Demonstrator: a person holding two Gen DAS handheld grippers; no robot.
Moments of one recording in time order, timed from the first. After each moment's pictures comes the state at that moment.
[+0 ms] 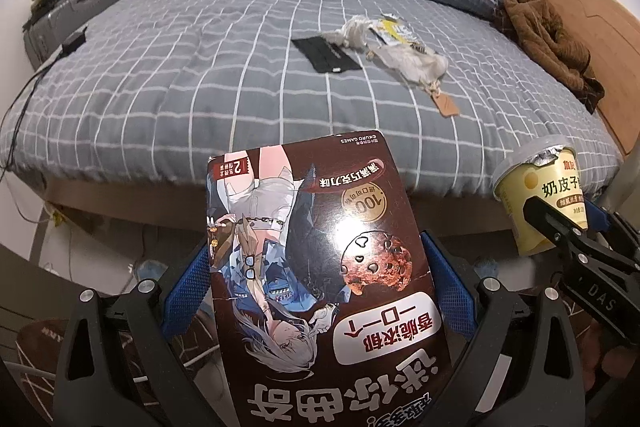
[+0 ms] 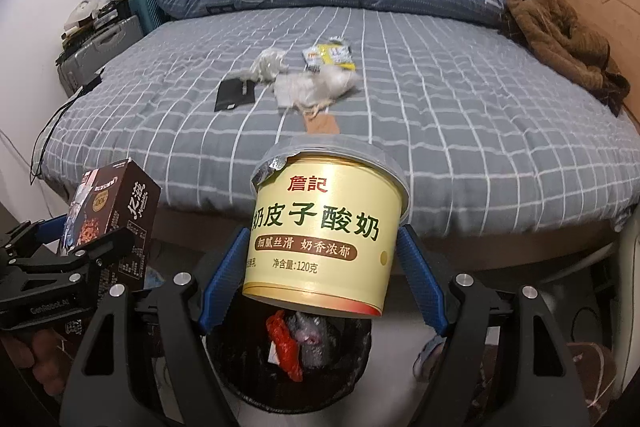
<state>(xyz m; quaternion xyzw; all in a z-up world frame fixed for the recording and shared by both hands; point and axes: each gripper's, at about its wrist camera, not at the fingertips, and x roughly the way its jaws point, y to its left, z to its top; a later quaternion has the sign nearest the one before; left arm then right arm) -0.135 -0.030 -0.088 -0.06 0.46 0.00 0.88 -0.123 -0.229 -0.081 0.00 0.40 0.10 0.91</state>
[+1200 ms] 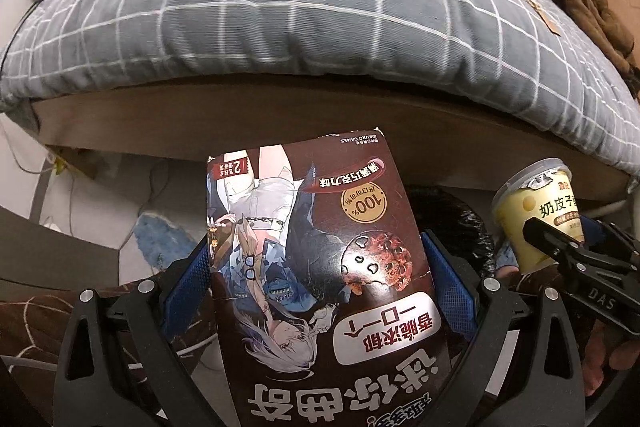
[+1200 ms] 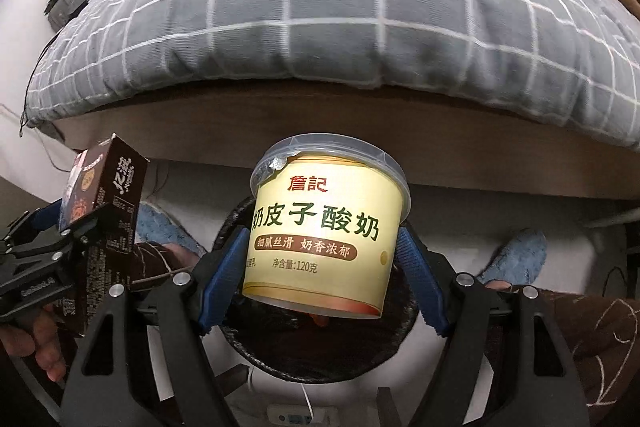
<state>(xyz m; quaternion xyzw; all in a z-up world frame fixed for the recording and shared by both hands) -0.122 0.007 -0.198 -0.07 0.54 0.04 0.84 -0.092 -0.186 -0.209 0.00 0.53 0.14 0.83</state>
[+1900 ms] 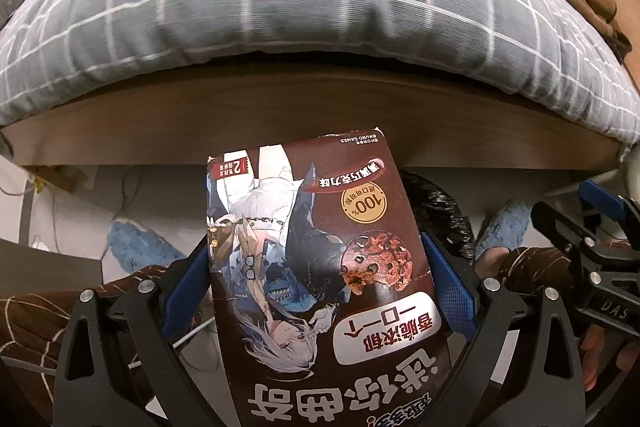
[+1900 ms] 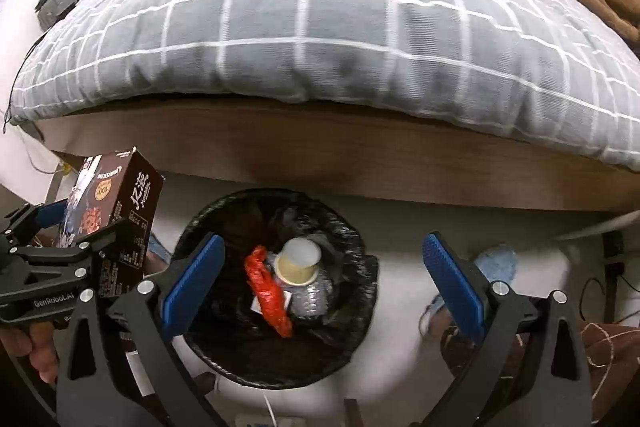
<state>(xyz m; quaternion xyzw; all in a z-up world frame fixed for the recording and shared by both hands) -0.108 -0.041 -0.208 -0.04 0.56 -0.02 0.83 -0.096 -0.245 -0.203 -0.03 0.51 0.09 0.86</state>
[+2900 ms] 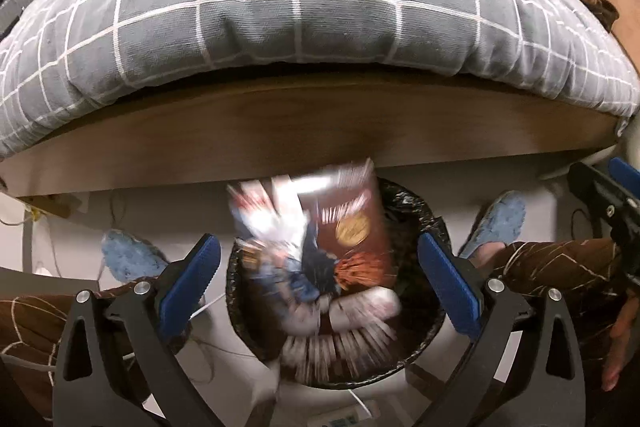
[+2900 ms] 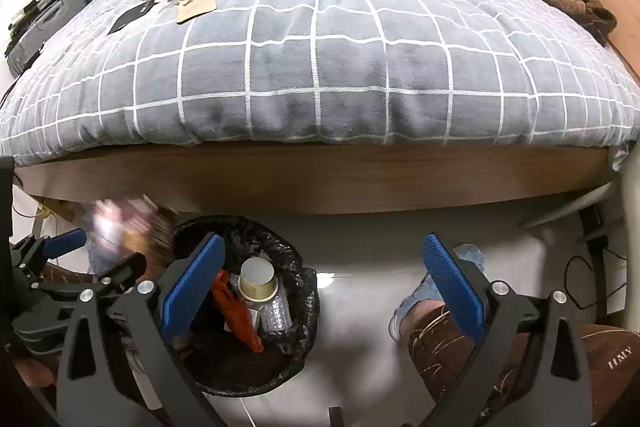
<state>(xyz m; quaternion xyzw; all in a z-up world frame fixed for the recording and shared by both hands) -0.102 -0.072 -0.222 0.00 0.56 -0.04 0.83 -0.096 -0.286 -0.185 0.00 0.48 0.03 0.88</state>
